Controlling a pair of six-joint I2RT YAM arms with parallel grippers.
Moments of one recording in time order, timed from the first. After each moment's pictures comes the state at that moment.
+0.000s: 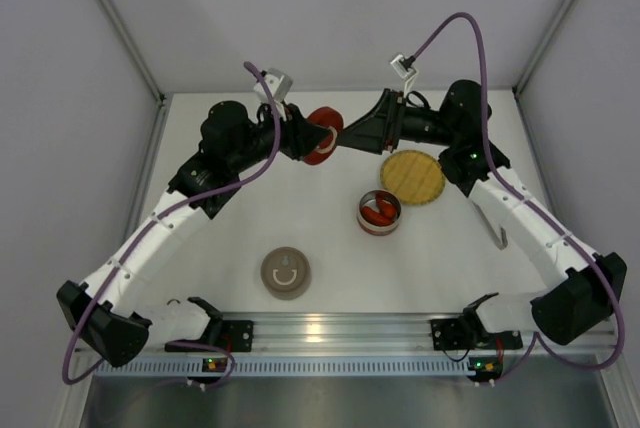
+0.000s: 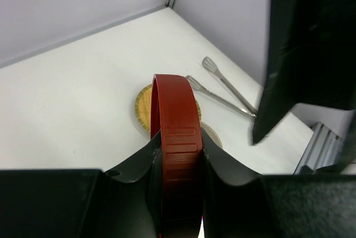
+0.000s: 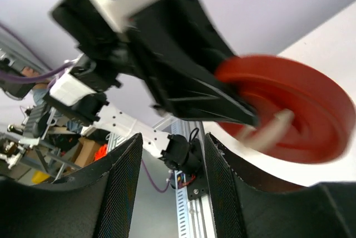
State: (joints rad) left arm -0.58 1.21 1.31 -0.14 0.31 -0.30; right arm 0.49 1.33 1.29 0.15 -0.92 0.80
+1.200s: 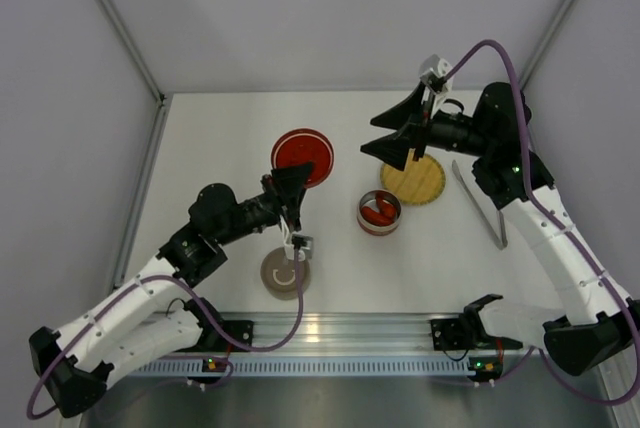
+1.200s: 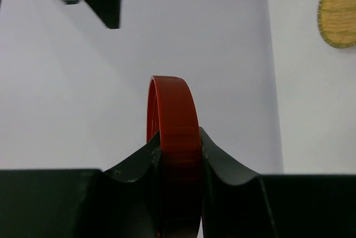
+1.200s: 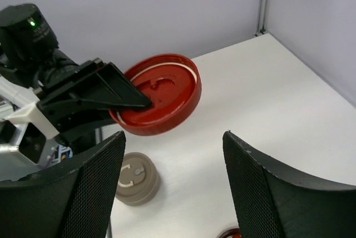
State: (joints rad) left arm -0.76 0.81 0.74 0.06 0.34 1.52; right arm 0.41 1.15 1.34 -0.18 -0.85 0.18
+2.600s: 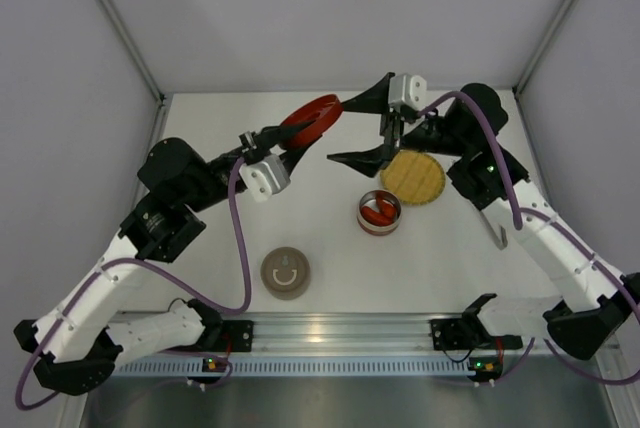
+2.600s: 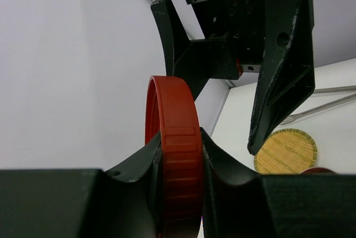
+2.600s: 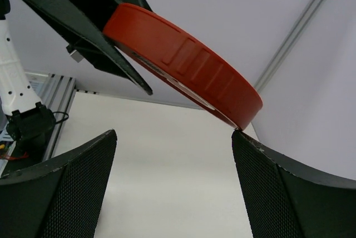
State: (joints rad) left arm -0.80 0.99 1.34 -0.12 0.37 0.66; right arm 0.64 1.22 1.41 0.00 -0.86 -0.20
